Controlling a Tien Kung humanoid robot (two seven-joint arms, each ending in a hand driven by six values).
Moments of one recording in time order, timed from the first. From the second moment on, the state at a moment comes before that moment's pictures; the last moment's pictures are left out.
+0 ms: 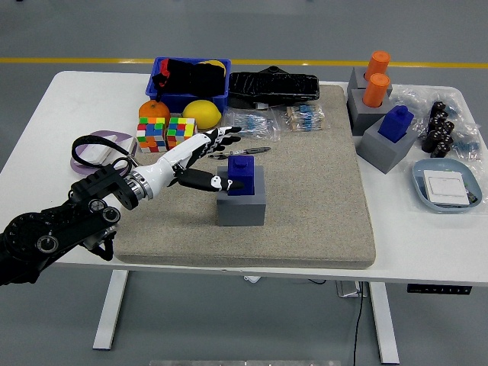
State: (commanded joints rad) left arm -0.75 0.38 -0.40 -1.11 0.88 0.09 -0.24; right arm 0.07 -0.36 2.16 0.18 -2.11 0.31 0.03
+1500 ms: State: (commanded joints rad) left arm -0.52 0.55 -0.91 -1.01 0.95 0.37 -0.31; right arm 0.09 -0.38 2.16 0.18 -2.13 0.30 0.03
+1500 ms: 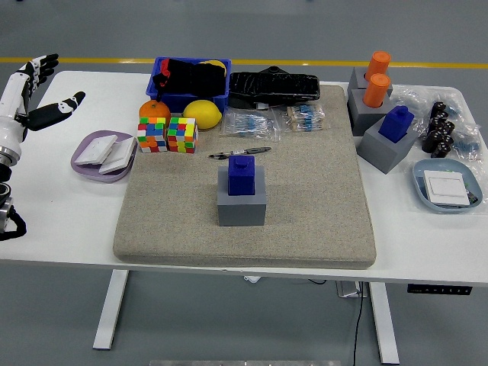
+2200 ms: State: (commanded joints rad) left arm -0.52 0.56 -0.95 -1.02 0.97 0.36 -0.30; right arm 0.09 -0.38 2.14 0.18 -2.11 0.30 0.02
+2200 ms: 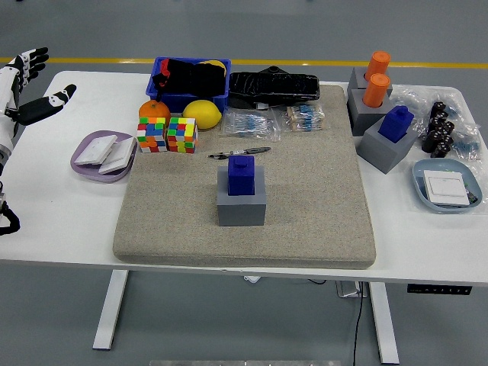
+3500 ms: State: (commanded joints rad) left arm -0.56 0.54 -0.93 -1.06 0.96 0.36 -0.28; right arm 0.07 -0.39 2.21 0.18 -2.13 0.31 0.03
